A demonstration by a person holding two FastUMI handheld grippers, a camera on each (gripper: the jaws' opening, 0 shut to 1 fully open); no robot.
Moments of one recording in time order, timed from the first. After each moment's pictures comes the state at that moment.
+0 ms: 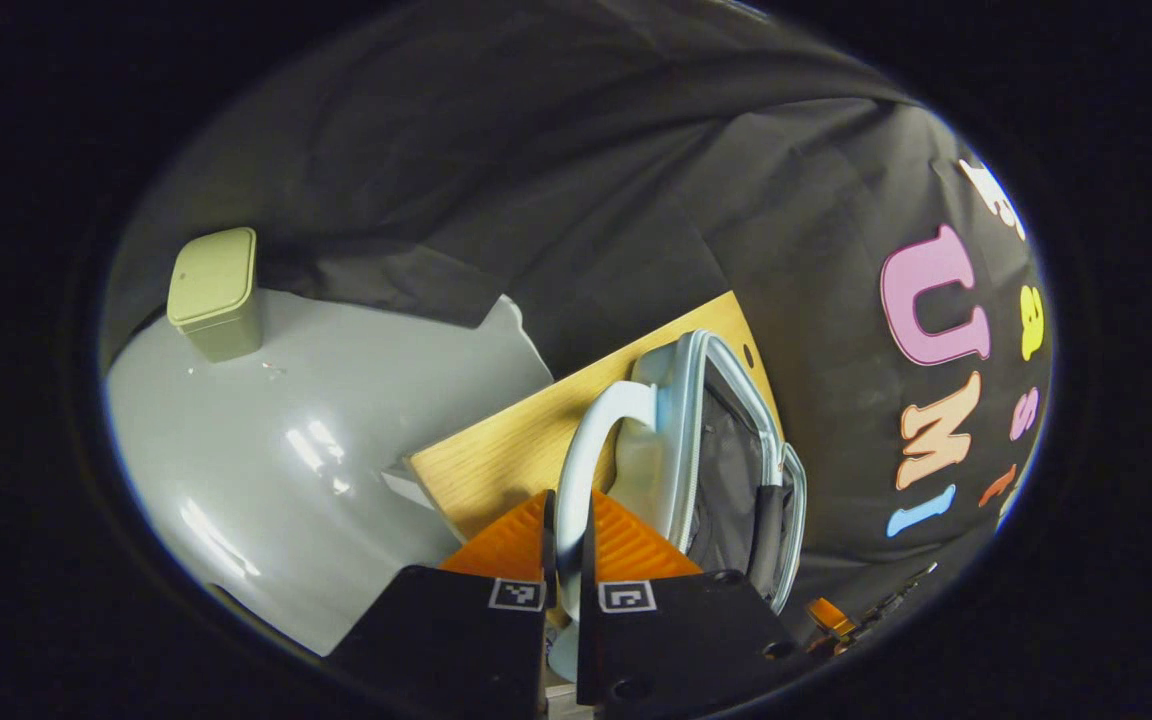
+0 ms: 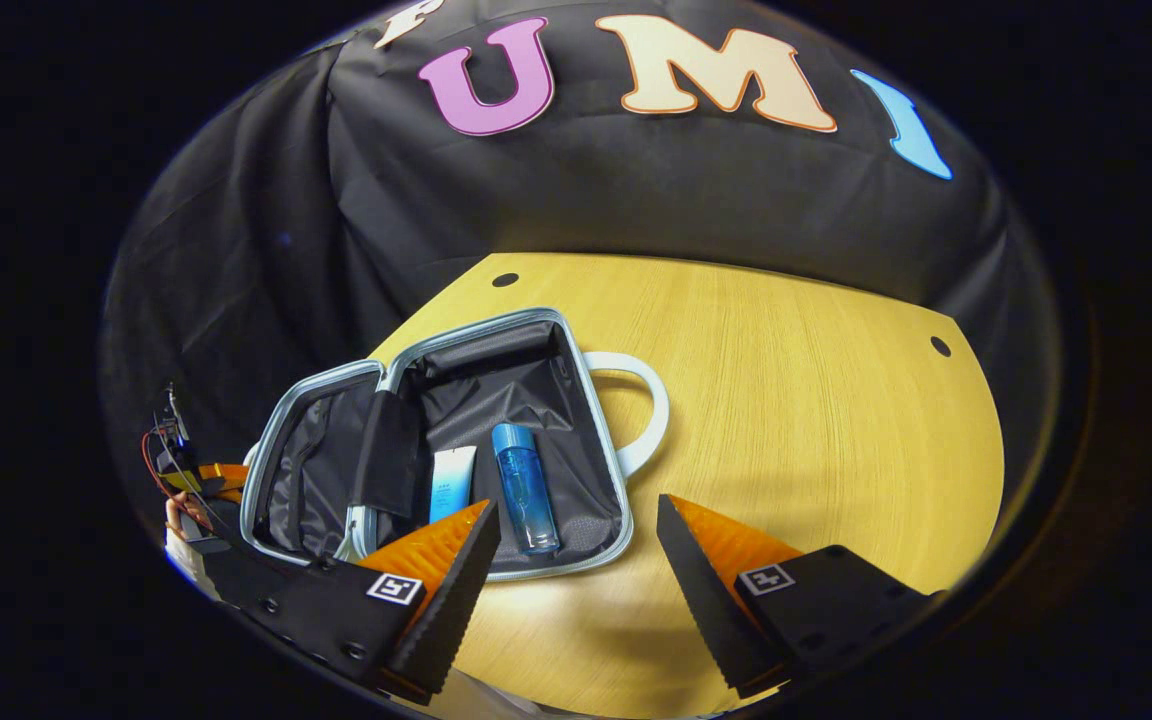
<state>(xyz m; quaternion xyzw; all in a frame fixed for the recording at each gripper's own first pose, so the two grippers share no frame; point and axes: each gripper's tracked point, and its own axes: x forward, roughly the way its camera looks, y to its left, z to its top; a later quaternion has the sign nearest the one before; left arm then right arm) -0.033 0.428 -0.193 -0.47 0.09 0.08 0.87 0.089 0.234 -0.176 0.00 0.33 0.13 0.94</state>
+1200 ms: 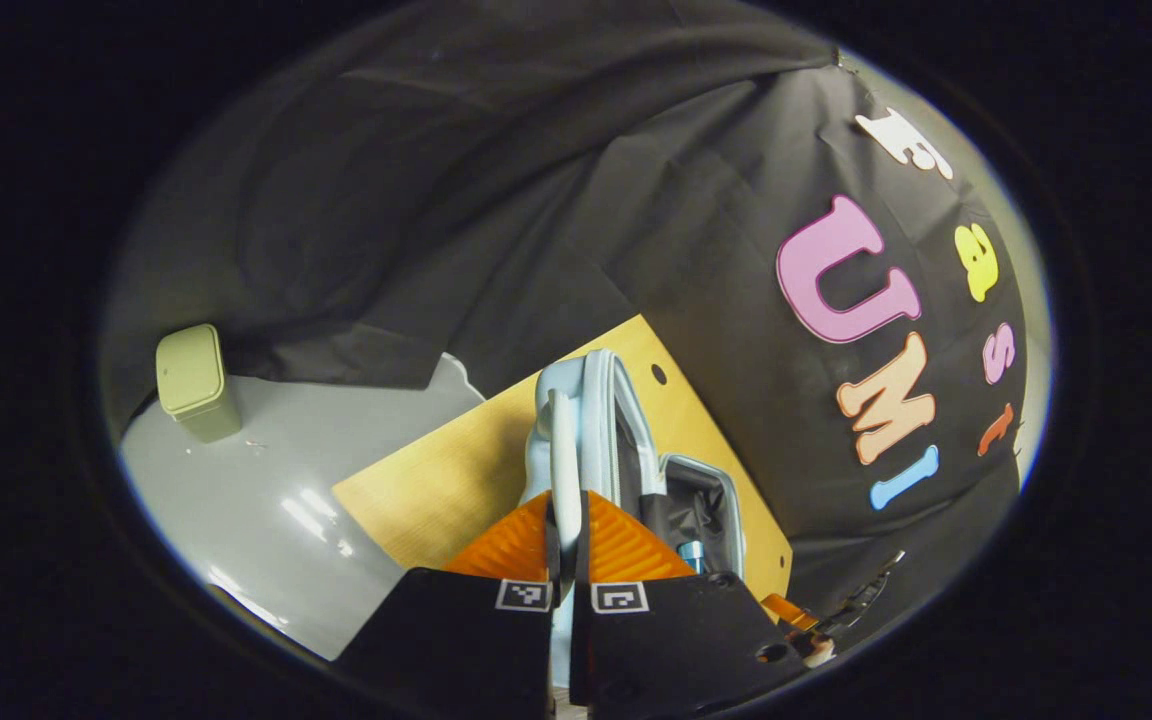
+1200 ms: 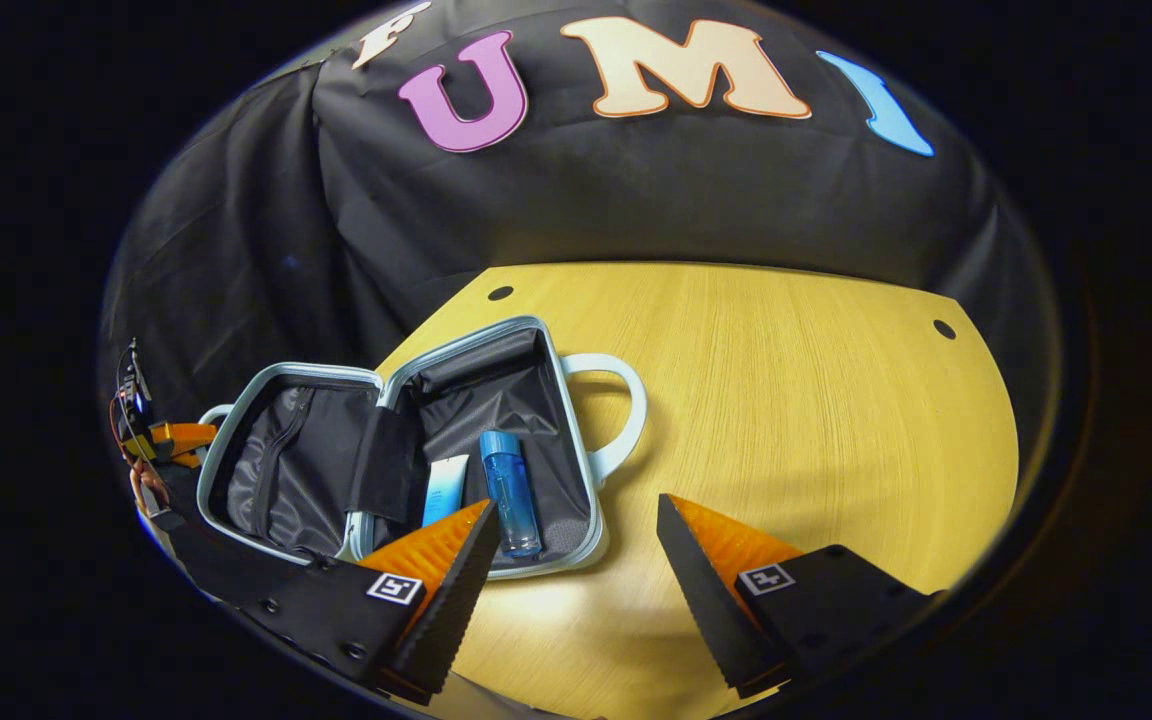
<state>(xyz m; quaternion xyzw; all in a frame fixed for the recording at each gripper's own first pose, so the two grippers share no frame) -0.077 0.379 -0.051 -0.40 0.02 0.05 0.92 0.094 0.209 -0.181 0.03 0.32 0.14 0.94</state>
